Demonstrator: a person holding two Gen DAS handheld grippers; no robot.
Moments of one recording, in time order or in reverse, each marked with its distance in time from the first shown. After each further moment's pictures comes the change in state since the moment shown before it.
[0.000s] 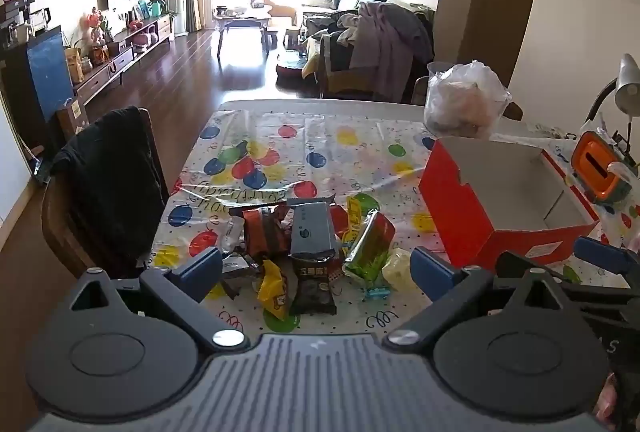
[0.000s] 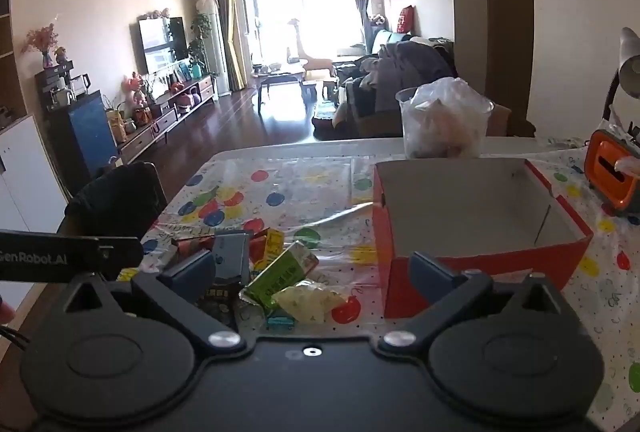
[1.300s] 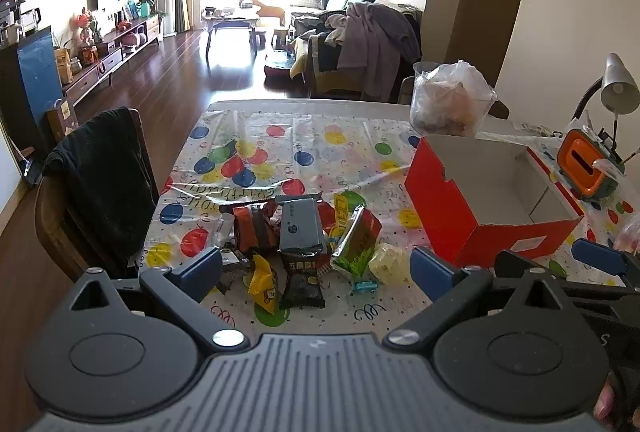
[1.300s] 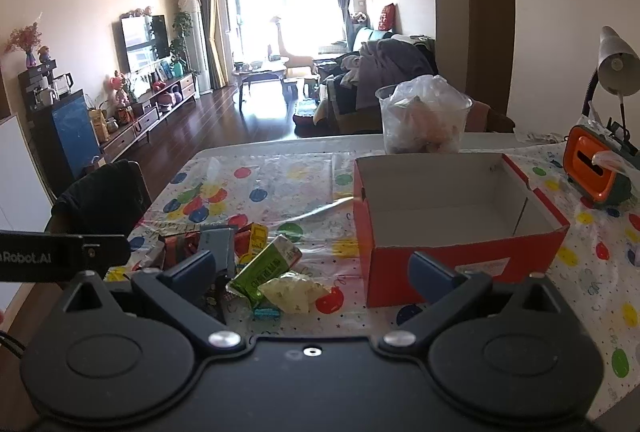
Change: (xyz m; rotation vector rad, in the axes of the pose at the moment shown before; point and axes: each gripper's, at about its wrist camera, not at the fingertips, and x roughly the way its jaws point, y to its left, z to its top) left arm -0.010 0.000 -0.003 0.008 -0.002 -0.041; right arm -0.014 0.002 -0.002 0.012 0.011 -0.063
